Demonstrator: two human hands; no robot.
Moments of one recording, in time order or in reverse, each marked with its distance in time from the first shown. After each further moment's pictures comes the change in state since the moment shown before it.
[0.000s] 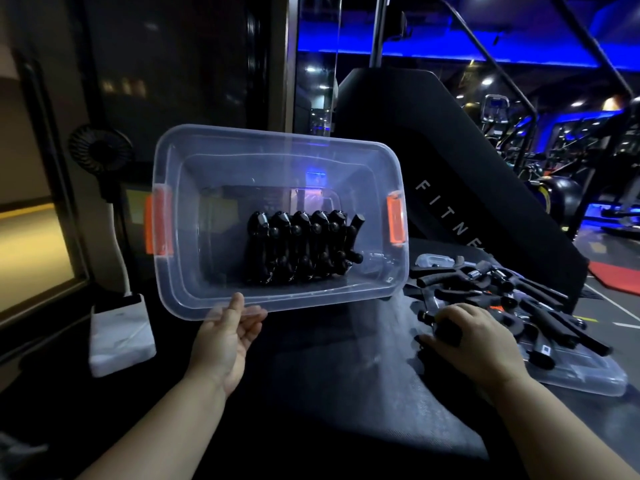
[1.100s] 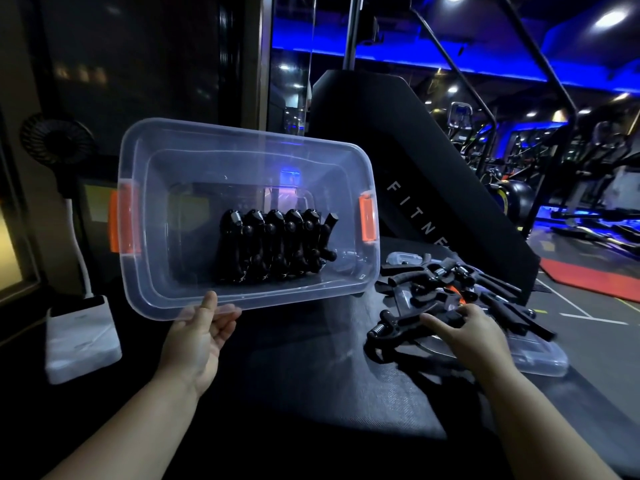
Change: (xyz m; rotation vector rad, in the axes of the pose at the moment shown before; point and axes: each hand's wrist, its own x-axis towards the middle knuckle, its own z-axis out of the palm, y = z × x) left_hand 0.002 -0.001 -0.003 -0.012 -0.043 0.002; right_hand -0.008 0.005 -0.032 0.197 -0.087 0.631
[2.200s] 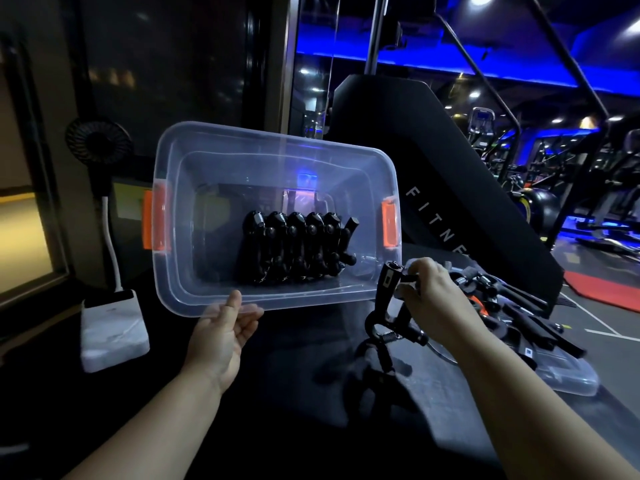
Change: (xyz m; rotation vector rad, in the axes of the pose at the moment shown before) left_hand -0.002 0.003 0.002 0.005 0.017 -0.023; right_hand -0.013 -0.099 -0.001 0.048 -0.087 -0.470
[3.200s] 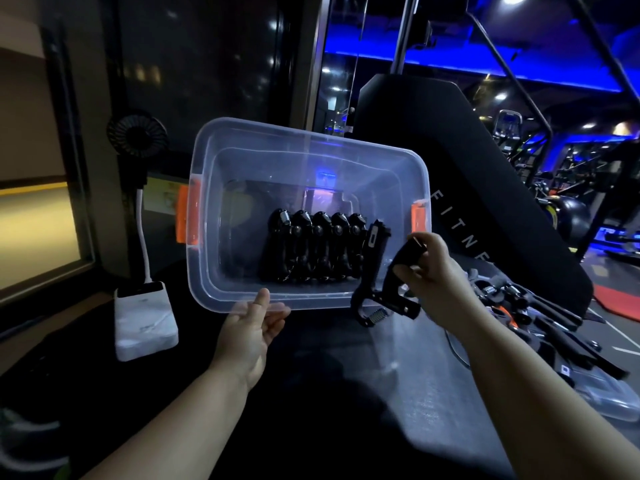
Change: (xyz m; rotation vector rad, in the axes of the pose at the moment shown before) left_hand -0.001 0.000 0.000 -0.024 -0.002 -0.019; right_hand 0.018 -0.042 0.012 0.432 0.025 -0.207
